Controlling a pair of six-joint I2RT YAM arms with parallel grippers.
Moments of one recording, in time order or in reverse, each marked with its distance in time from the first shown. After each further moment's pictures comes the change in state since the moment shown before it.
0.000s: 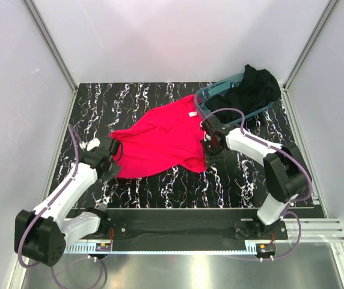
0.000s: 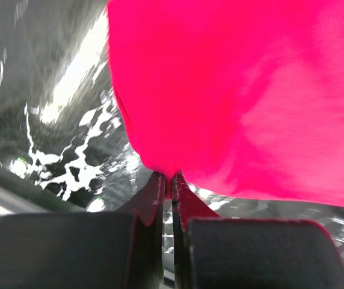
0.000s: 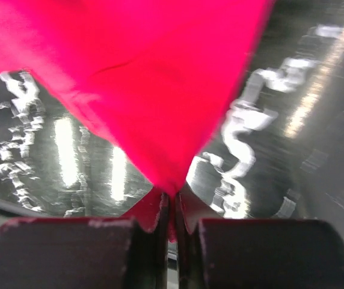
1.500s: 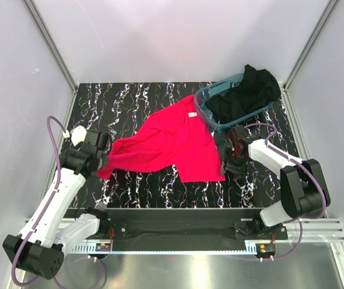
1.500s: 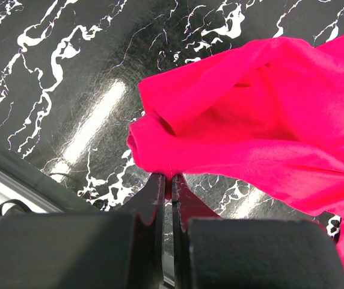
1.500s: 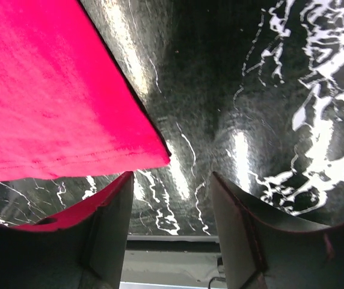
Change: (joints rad) left arm 0.027 -0.140 0.247 -0.175 -0.183 0.122; right arm -0.226 -0.206 -0.250 -0.085 0.090 0.195
